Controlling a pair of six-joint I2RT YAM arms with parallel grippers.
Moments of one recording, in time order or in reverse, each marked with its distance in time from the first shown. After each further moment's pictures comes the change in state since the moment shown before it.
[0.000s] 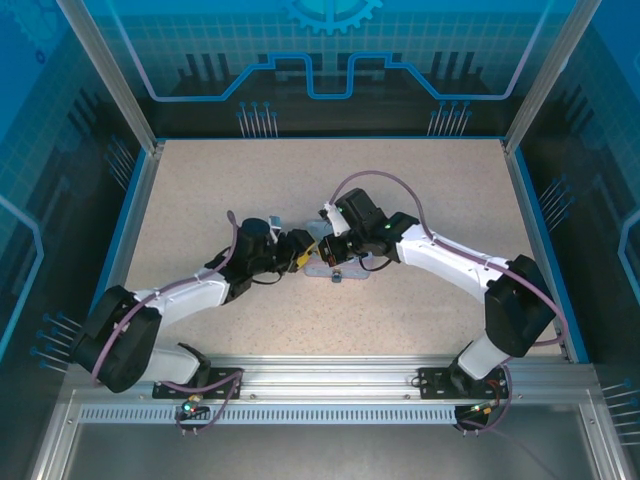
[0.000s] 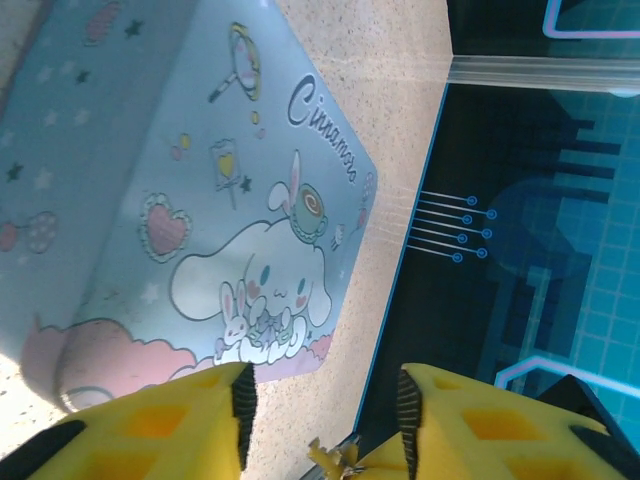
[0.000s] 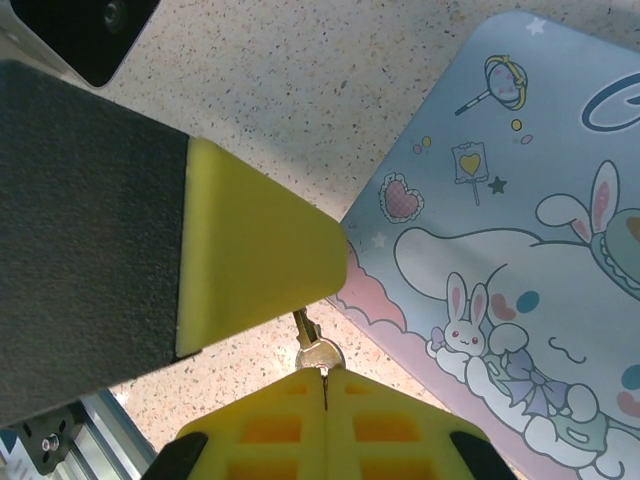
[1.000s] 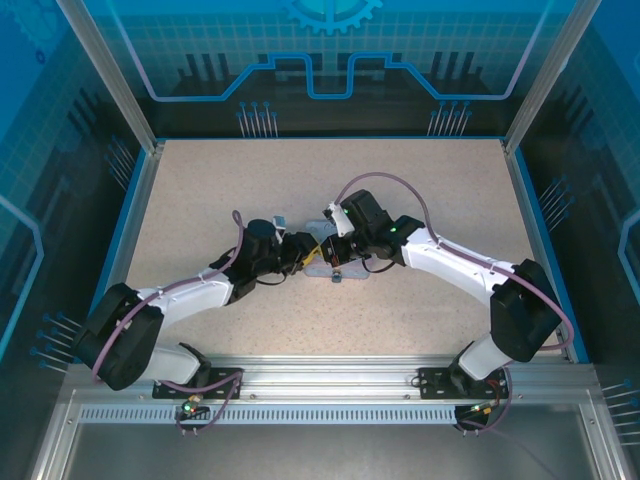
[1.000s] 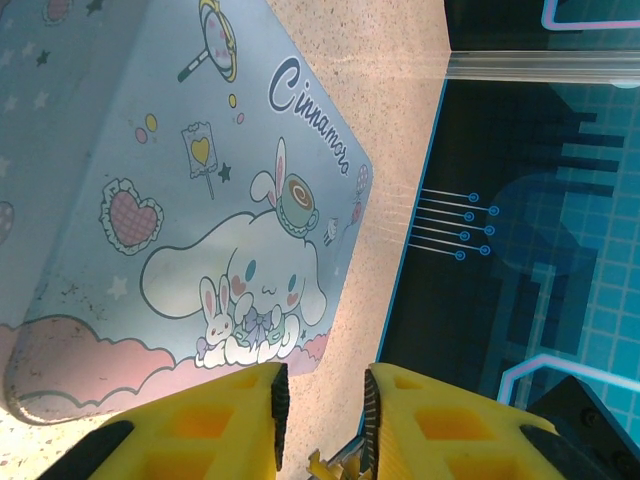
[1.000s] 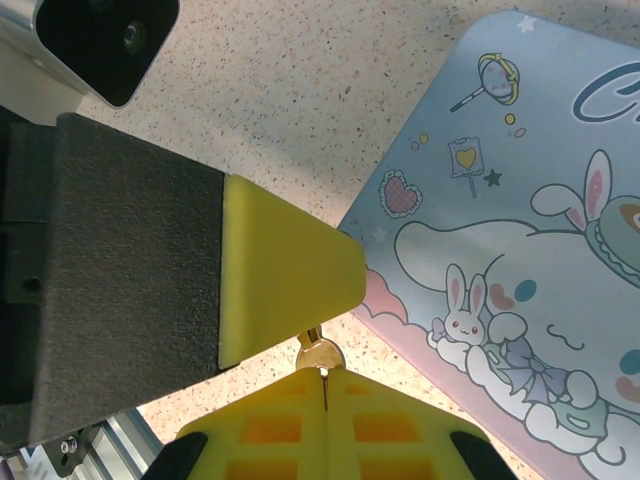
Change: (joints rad) left arm -0.040 0.011 0.006 0.010 -0.046 0.000; right arm -0.012 -0.036 -0.050 0.045 -0.022 0.027
